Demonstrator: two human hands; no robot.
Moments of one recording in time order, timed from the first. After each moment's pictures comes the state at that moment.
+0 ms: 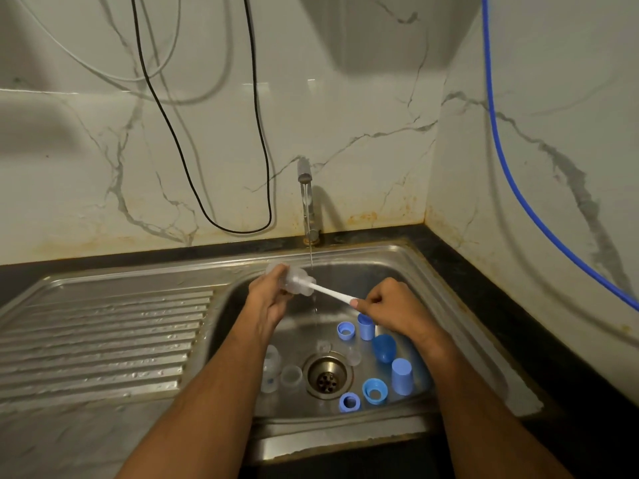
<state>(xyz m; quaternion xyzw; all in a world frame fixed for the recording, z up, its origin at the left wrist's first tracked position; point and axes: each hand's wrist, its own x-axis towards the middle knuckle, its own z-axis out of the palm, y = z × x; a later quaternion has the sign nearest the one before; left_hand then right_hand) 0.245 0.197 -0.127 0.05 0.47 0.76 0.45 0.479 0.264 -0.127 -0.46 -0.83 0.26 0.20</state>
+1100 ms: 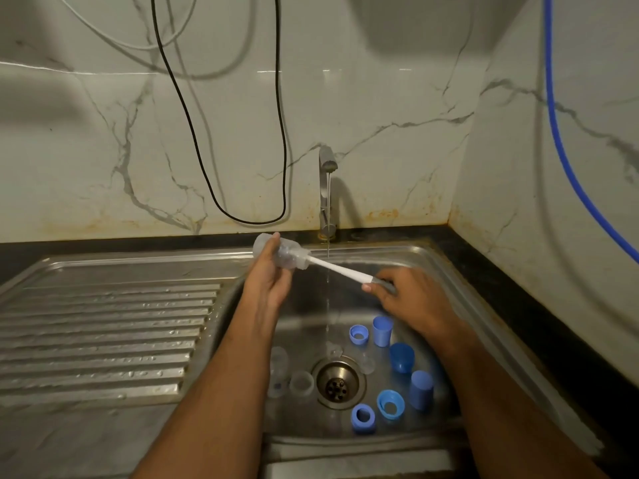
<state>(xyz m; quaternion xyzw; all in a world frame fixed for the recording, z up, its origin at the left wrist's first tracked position) 0.212 0.219 -0.122 0.10 0.33 0.83 0.44 0.453 0.290 -0.123 -0.40 -0.88 0.10 0.22</state>
